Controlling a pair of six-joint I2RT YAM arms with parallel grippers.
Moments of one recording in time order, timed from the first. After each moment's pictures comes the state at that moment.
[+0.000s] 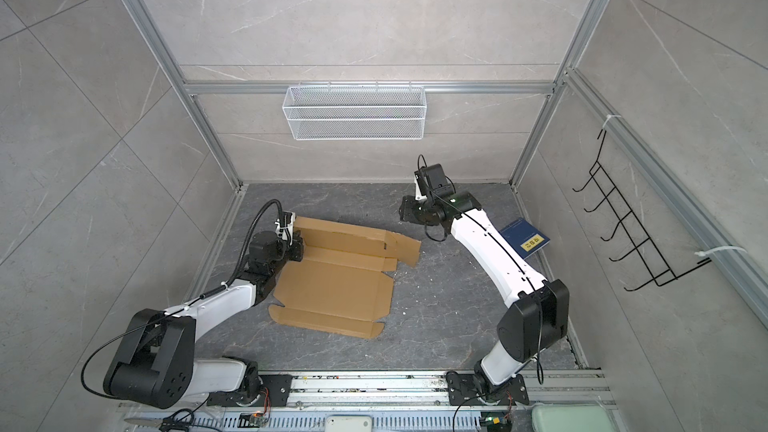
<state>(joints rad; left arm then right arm) -0.25 1.35 0.58 0.38 -0.06 0.04 0.42 1.62 1.59 -0.80 -0.07 0.46</state>
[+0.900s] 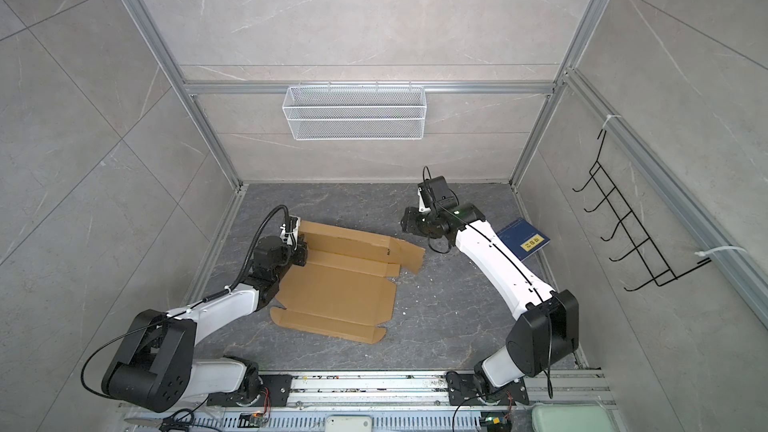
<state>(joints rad) -0.31 1.33 0.54 0.41 -0.11 0.08 0.42 1.53 1.43 -0.77 -0.10 0.52</state>
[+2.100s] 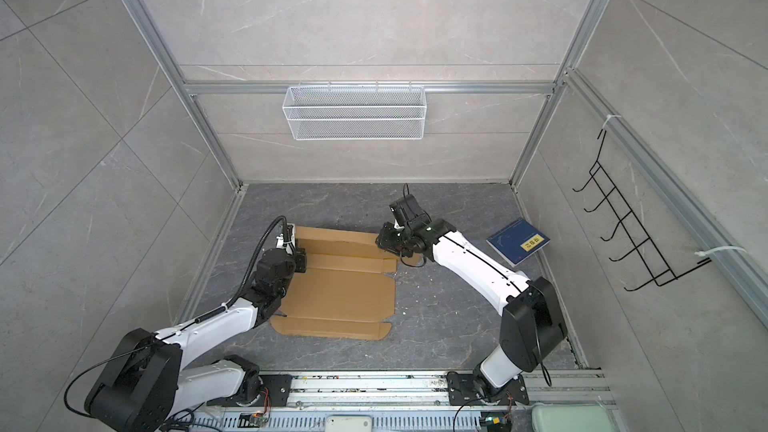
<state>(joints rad) -0.43 1.21 0.45 0.41 -0.39 -0.02 0.60 1.59 1.32 -0.58 -0.20 0.83</state>
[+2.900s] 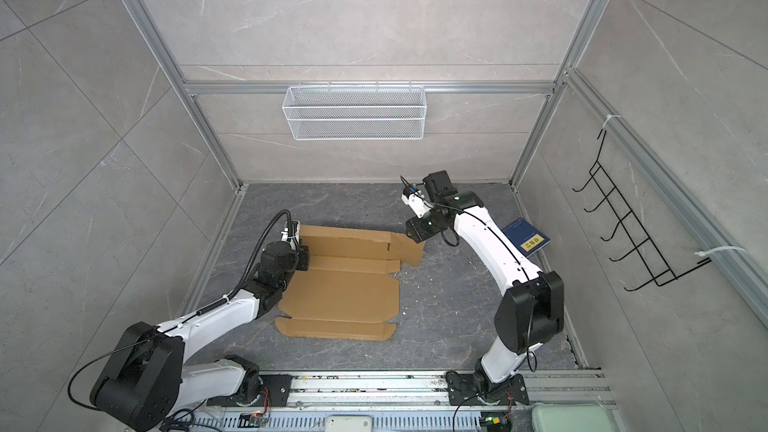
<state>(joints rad) -0.42 1.25 0.53 0.28 -0.33 -0.02 0.35 1.68 1.56 -0.97 -0.22 -0.26</state>
